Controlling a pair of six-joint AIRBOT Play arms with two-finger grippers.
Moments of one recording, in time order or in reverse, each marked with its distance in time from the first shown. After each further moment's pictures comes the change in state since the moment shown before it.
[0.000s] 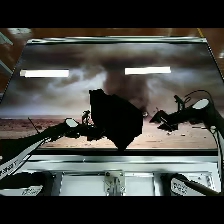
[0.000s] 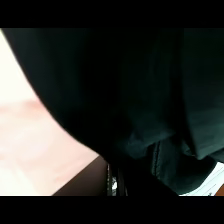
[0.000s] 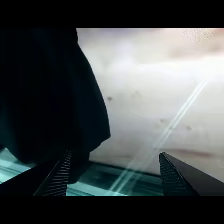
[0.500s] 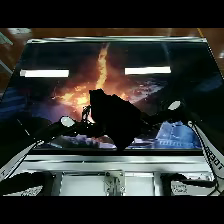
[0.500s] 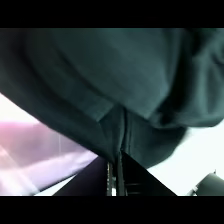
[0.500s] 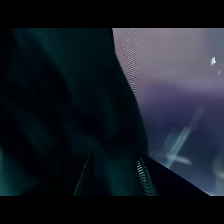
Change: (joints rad) left arm -0.010 0.137 0.010 0.026 -0.066 0.096; right arm 0.233 -0.176 0.000 0.095 -0.205 0.066
